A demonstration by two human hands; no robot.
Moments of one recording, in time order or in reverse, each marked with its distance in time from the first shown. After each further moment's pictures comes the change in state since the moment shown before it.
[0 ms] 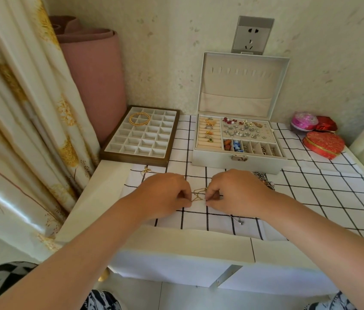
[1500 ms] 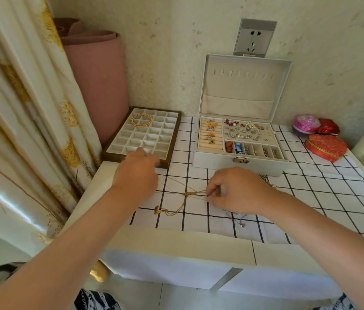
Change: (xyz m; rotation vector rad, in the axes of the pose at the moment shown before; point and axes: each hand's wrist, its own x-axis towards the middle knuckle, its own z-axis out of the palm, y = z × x) left_hand 0.003 -0.041 -0.014 0.221 0.349 -0.351; right_hand 0.005 0.008 -0.001 0.133 0.010 0.076
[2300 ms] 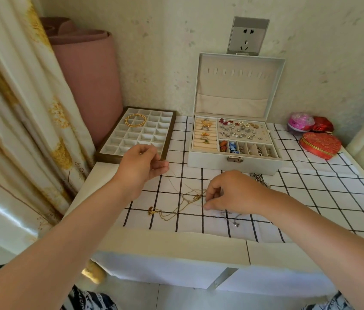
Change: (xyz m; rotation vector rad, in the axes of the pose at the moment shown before) left_hand 0.014 0.026 -0.011 -1.541 -0.079 -0.538; right_hand 0.000 0.011 0.004 0.223 -0.112 0.102
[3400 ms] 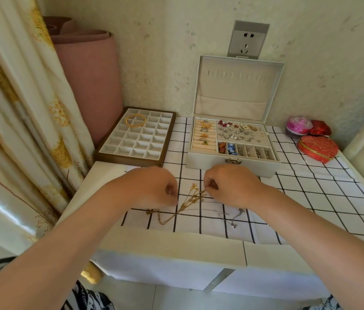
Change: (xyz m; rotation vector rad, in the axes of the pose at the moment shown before) left_hand -0.025 0.009 0.004 1.550 -0.556 0.274; right_hand 0.013 -0.001 -0.005 -0.417 0.187 -0.150
